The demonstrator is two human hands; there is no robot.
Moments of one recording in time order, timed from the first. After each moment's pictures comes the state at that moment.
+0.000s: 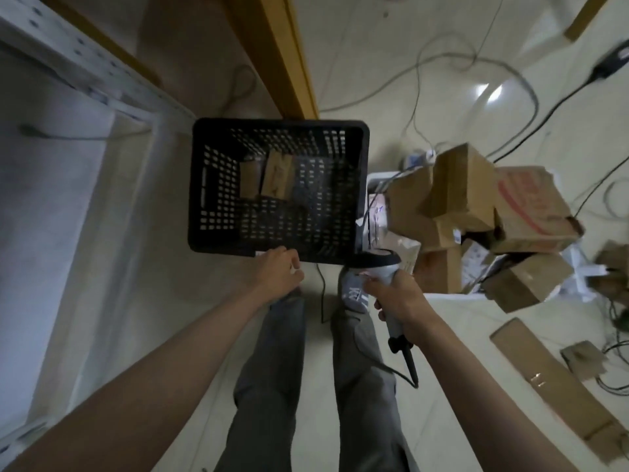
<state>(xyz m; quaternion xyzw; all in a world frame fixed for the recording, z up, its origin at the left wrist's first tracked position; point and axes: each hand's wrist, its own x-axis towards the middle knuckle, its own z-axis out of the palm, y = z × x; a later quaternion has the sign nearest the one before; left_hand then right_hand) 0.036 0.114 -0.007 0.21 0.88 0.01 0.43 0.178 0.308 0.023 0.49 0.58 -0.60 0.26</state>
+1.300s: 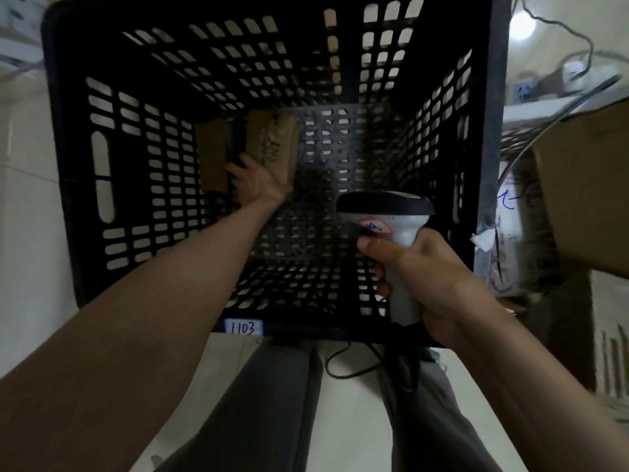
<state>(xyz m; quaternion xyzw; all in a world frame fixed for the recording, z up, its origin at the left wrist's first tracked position) -0.155 0.108 -0.427 -0.09 0.95 0.05 0.29 0.045 0.246 -0.253 0.48 0.44 -0.73 0.17</state>
